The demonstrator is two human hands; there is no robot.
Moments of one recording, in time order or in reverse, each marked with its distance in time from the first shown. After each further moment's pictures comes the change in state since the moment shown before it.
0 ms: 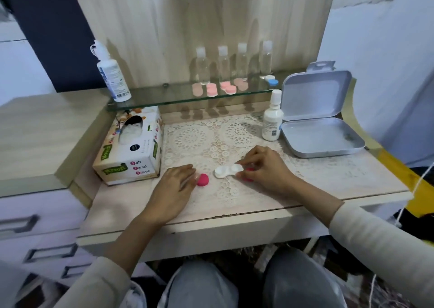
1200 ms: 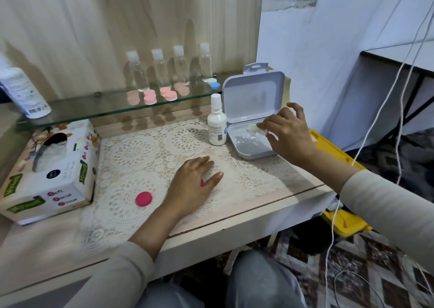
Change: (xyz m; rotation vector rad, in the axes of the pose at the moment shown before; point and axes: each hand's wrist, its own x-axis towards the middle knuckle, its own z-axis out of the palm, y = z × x) left_hand 0.065 0.085 0.087 0.004 -0.140 0.232; right_hand -0.007 0.091 -0.123 -0.877 0.570 -0.419
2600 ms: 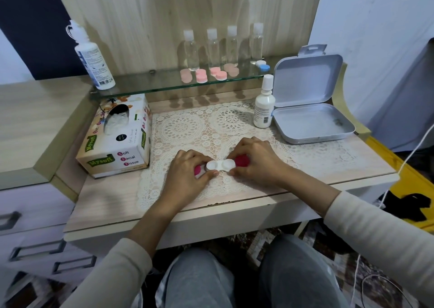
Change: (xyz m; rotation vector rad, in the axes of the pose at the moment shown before) left_hand -0.071 -0.052 -0.045 -0.054 0.298 -0.098; right_hand 0.022 -0.160 -0.004 0.670 -0.666 0.231
